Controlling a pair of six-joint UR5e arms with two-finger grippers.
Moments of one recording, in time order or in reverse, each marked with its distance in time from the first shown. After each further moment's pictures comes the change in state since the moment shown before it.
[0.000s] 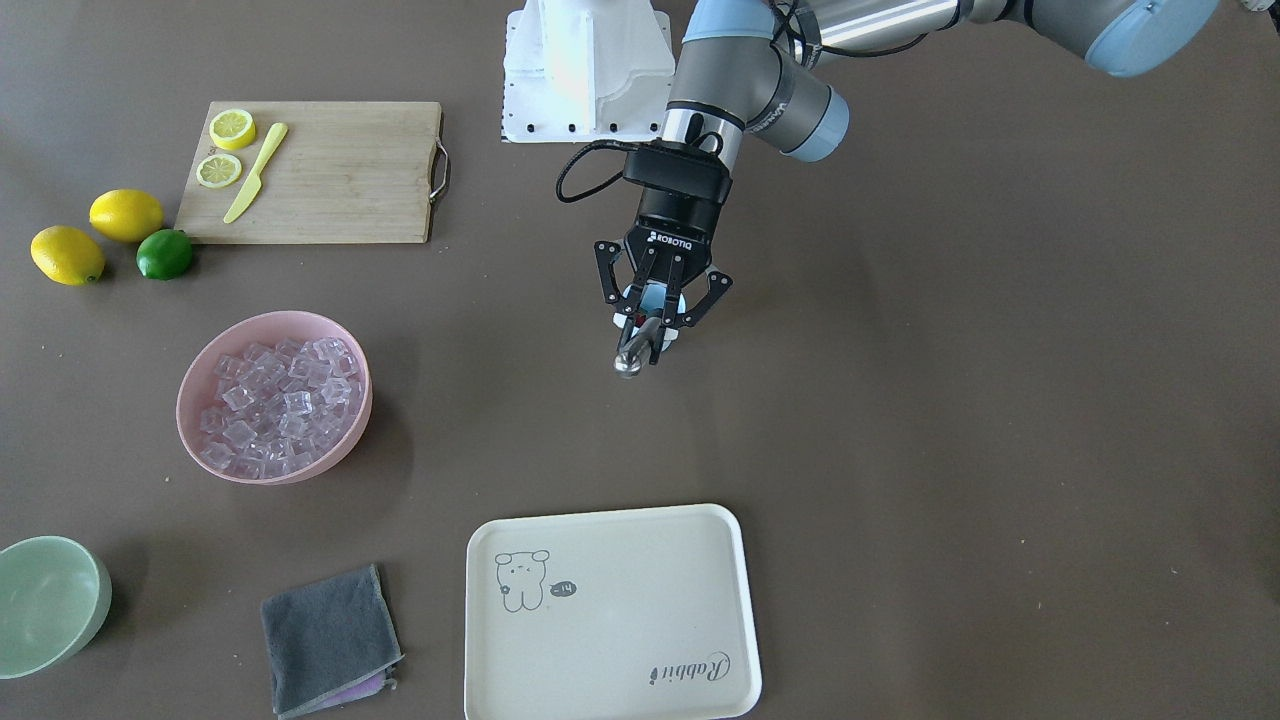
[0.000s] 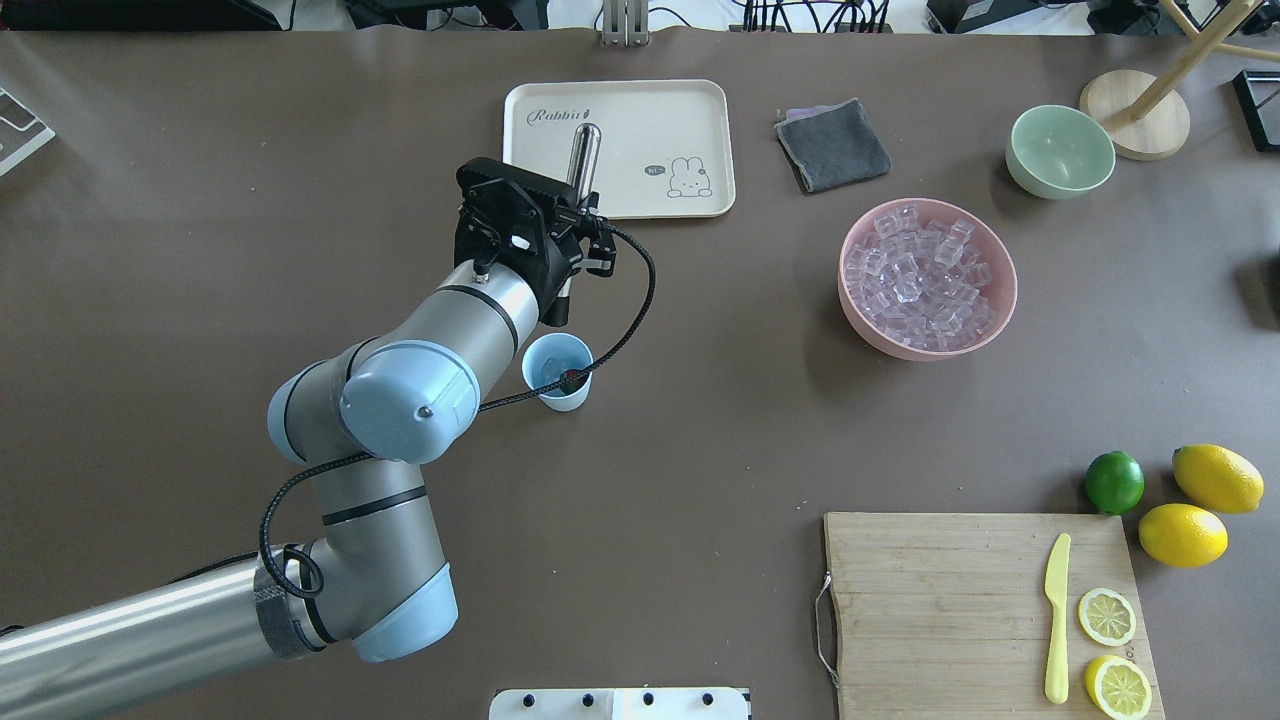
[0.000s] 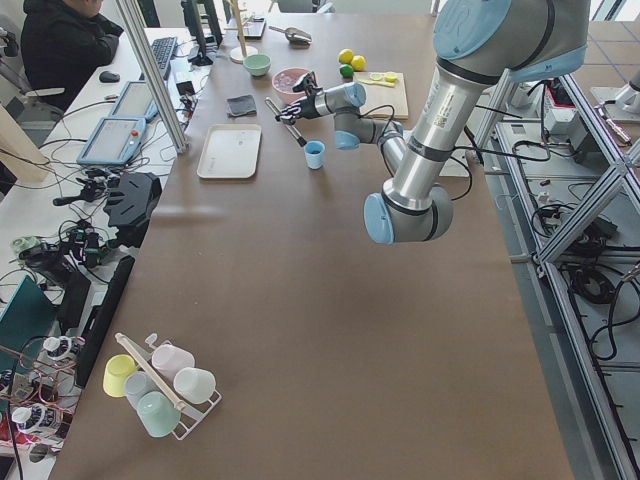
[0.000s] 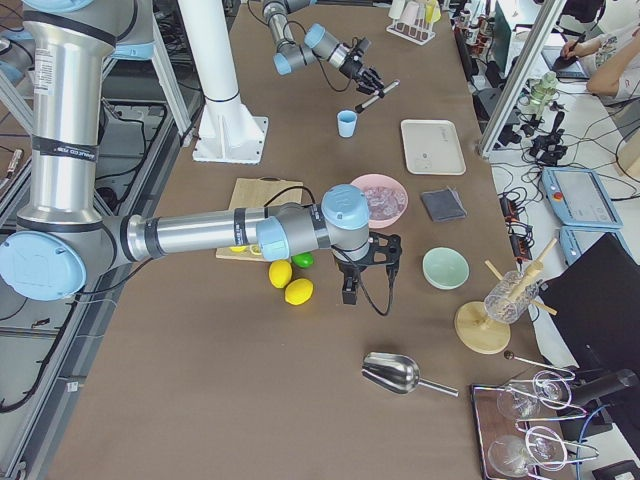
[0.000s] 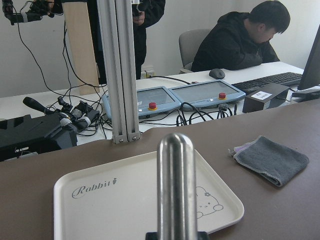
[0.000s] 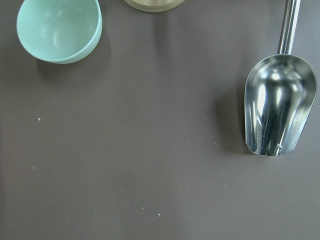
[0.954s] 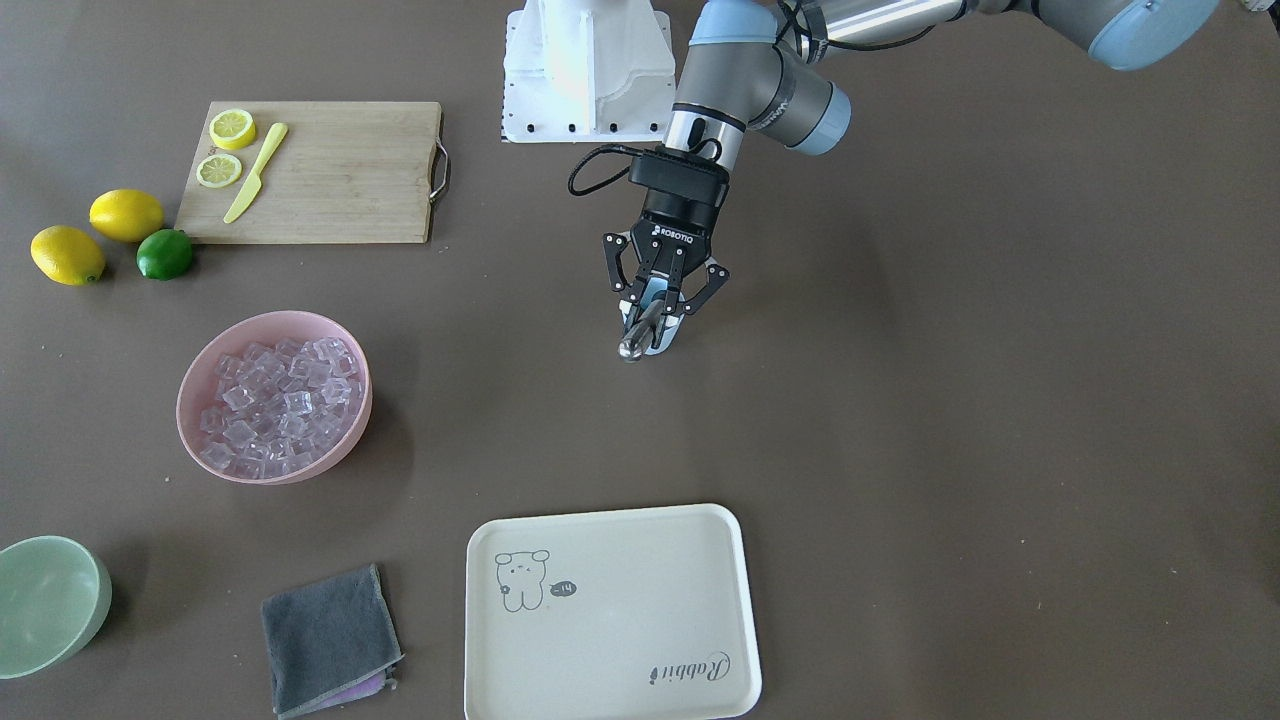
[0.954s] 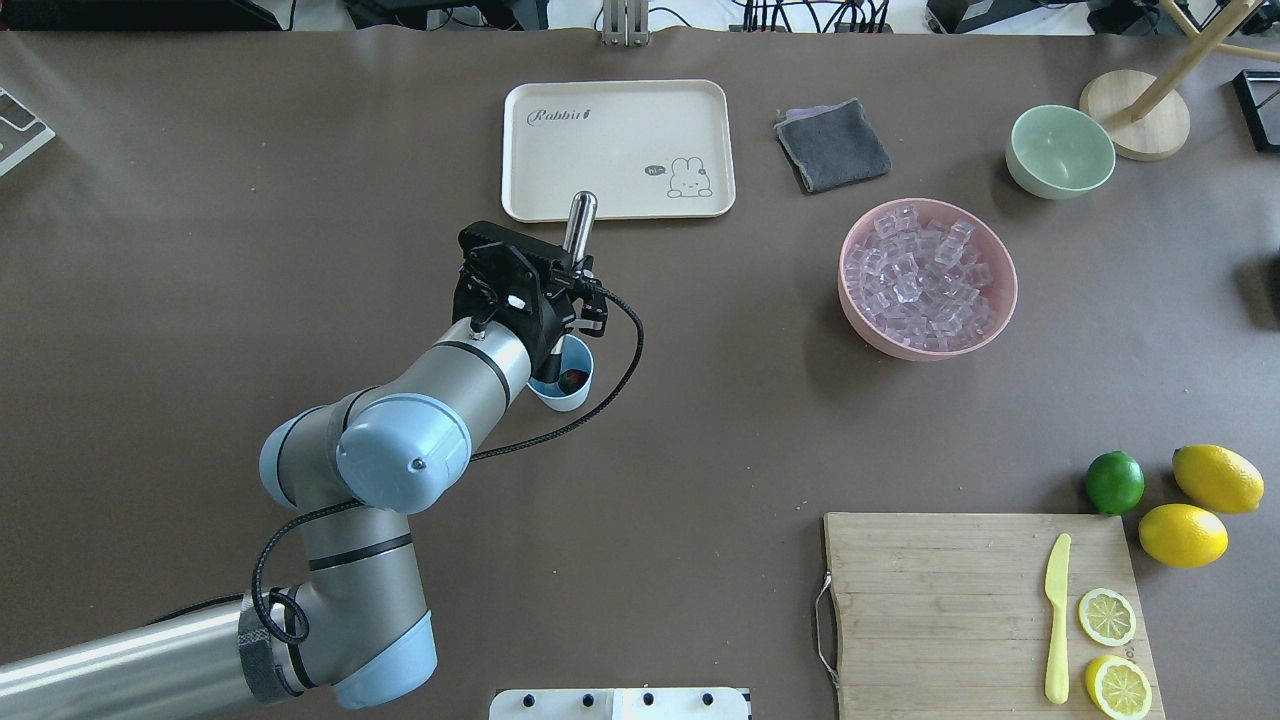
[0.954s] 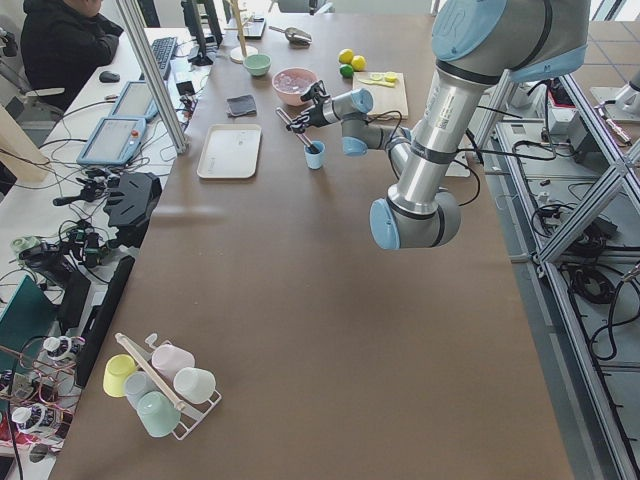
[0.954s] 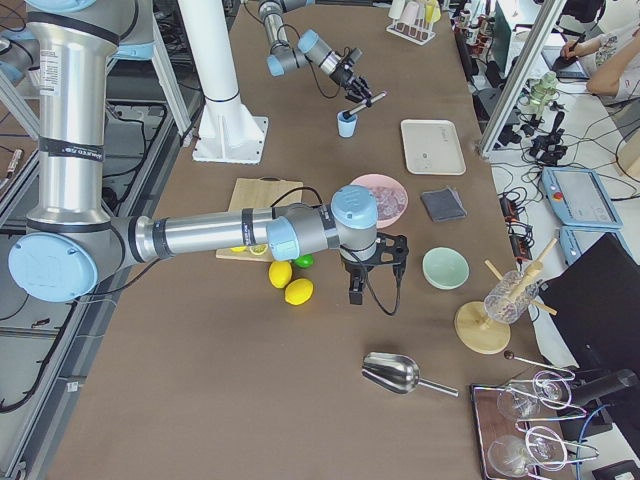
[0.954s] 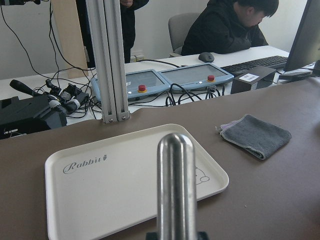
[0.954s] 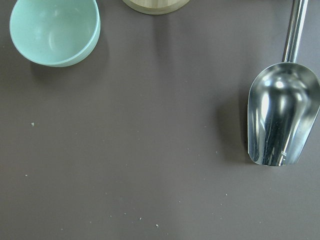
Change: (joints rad) left arm 0.072 0.059 0.009 -0.005 -0.005 -0.036; right arm -0.017 0.037 -0.038 0.000 -0.018 0.002
